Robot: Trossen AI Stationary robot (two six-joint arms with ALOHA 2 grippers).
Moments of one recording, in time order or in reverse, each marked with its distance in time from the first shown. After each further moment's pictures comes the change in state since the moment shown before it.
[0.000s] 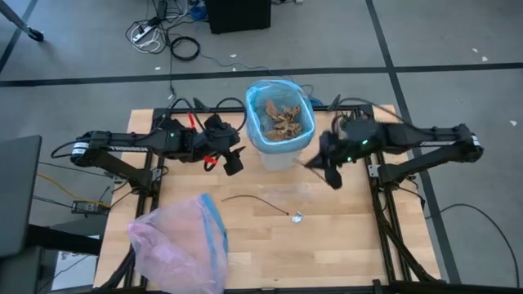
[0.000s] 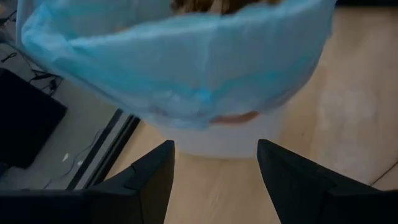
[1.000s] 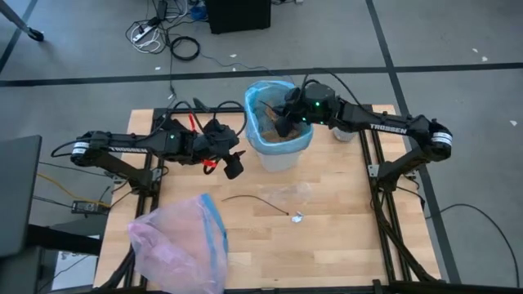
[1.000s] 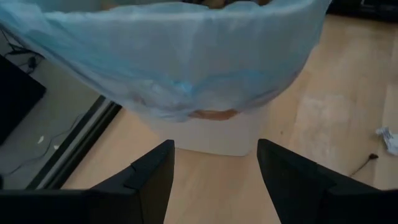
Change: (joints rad) left arm -0.028 0.000 0.000 -0.032 0.022 -0.139; right arm -0.398 0.405 0.101 0.454 0.175 -0.153
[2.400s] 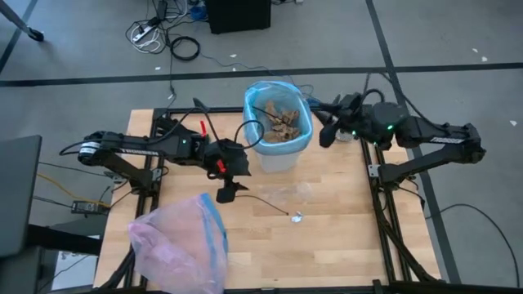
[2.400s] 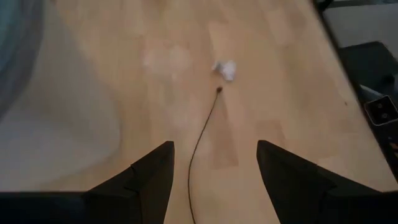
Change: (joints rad) left arm -0.012 0.086 0.000 0.028 0.607 0.287; right arm 0.381 -0.438 0.000 -0.279 0.568 -0.016
